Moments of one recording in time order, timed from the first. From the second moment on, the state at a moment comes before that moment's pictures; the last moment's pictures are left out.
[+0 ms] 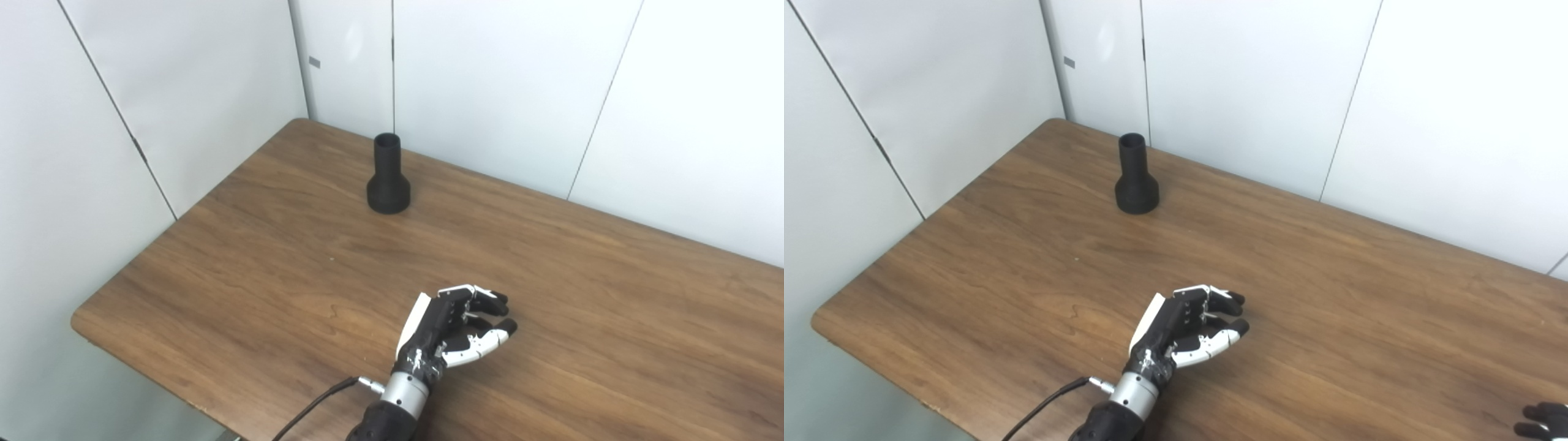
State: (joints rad) left arm 0.14 -0.10 -0.10 -0.25 0.17 0.06 0.10; right arm 0.06 -0.19 -0.18 -0.23 0.16 0.17 0.08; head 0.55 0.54
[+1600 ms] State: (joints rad) left arm 0.02 -0.05 0.23 -0.13 0.11 -0.03 0.30; right arm 0.05 -0.18 -0.17 -0.20 0.13 0.15 0.07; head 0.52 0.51
